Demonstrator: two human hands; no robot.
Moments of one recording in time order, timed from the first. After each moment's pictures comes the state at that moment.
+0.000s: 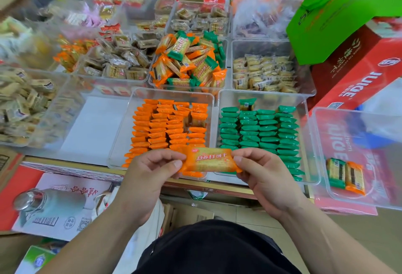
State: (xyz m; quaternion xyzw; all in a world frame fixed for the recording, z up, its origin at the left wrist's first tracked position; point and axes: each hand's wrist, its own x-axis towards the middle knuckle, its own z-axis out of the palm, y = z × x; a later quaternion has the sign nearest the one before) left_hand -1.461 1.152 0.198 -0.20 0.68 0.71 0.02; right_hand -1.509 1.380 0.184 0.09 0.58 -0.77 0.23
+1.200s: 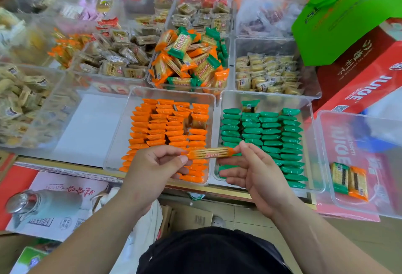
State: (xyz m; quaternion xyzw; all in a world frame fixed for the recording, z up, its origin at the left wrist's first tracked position) left_hand -1.493 1.149 0.196 -0.22 0.74 0.63 0.07; right_hand -1.533 1.361 0.176 0.14 0.62 -0.73 0.26
